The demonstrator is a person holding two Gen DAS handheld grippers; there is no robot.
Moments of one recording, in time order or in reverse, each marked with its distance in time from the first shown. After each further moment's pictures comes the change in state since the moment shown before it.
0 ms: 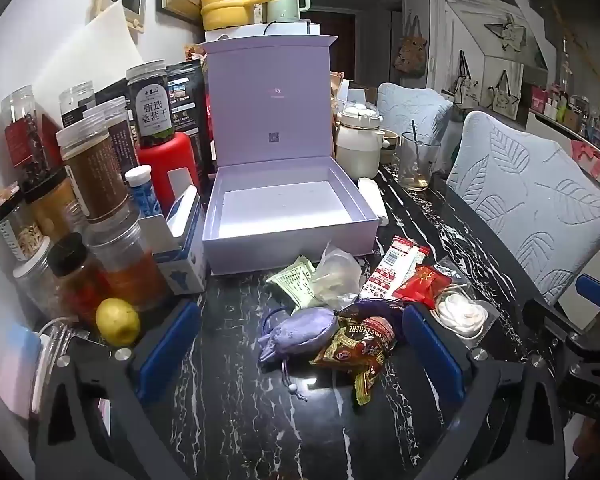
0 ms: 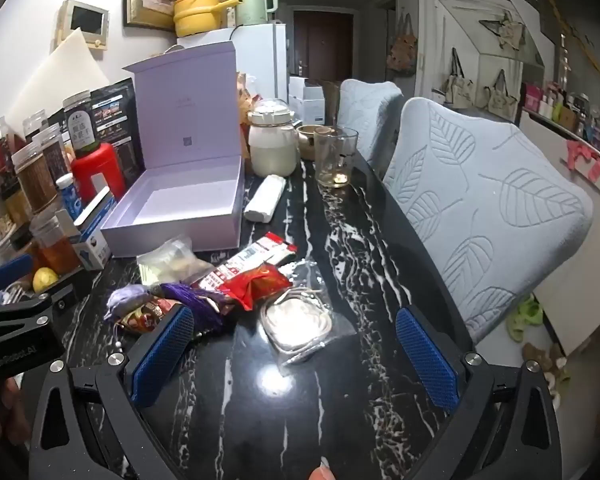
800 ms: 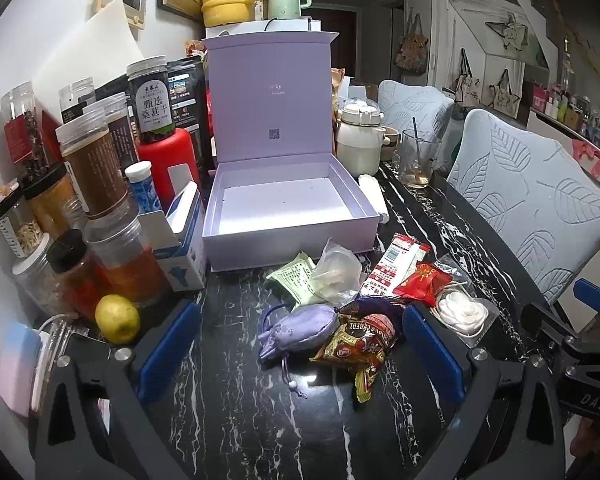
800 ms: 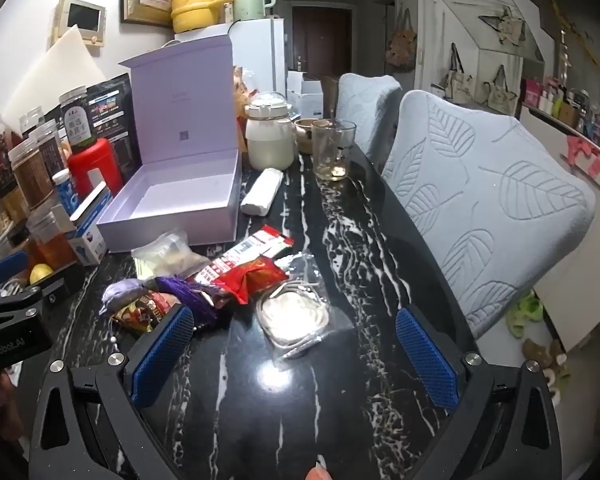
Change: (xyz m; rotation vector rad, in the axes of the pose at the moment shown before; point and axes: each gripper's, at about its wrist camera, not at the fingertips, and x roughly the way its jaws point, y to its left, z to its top) left arm 0.000 -0.003 -0.002 -0.001 0.005 0.008; right arm 0.005 -0.003 -0.003 0.004 0.017 0.009
